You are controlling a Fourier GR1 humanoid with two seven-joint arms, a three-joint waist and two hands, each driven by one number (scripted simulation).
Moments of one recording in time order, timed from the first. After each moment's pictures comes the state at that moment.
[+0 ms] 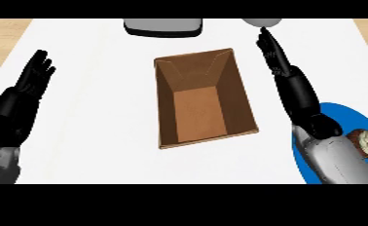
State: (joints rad) left arm -0.10 0.60 -0.14 -1.65 0.30 0.27 0.08; right arm -0.37 -0.38 0.33 -1.56 -0.14 -0.22 -0.17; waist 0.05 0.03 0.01
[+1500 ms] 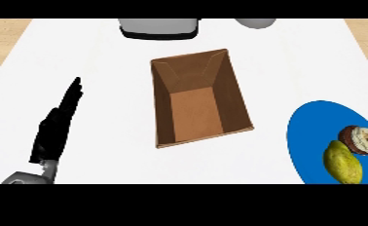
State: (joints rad) left arm -0.05 0.47 -0.26 -1.51 0.11 0.33 0.06; right arm -0.30 -1.13 0.15 -1.13 0.08 0.46 -0.72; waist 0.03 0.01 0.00
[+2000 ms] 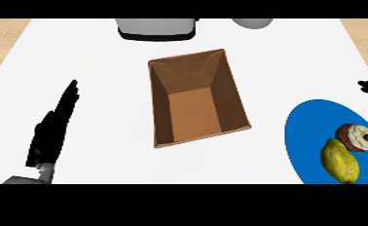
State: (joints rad) left arm -0.02 0.46 -0.23 -1.52 0.10 0.31 0.06; right arm -0.28 -1.19 0.29 -1.16 0.32 0.41 -0.76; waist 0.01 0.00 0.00
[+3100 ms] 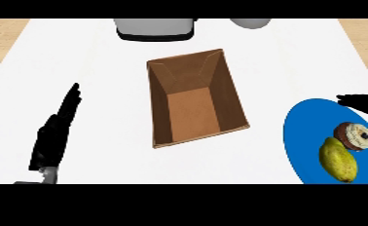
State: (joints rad) left arm 0.02 0.36 -0.15 -1.55 -0.01 0.24 0.08; right arm -0.25 -0.98 0.22 -1.06 0.62 0.36 -0.76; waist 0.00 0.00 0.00
